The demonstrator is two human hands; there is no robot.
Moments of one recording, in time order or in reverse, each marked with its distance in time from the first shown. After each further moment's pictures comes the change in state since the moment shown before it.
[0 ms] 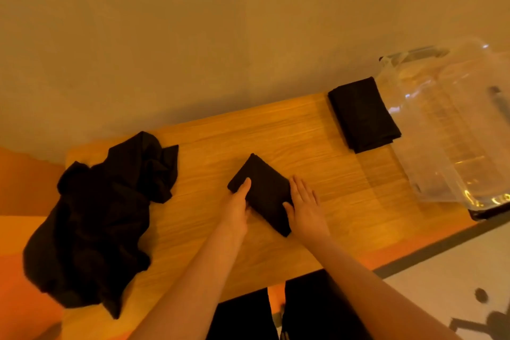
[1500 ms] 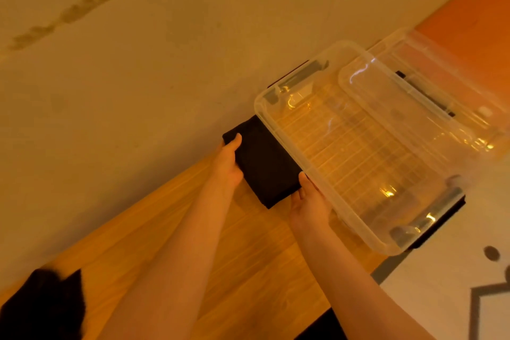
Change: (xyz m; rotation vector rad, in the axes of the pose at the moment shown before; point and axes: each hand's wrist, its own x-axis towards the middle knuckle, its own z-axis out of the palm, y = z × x) left_hand 0.053 0.039 0.305 0.169 -0.351 0.086; right_hand 0.074 0.134 -0.161 2.344 0.692 0.909
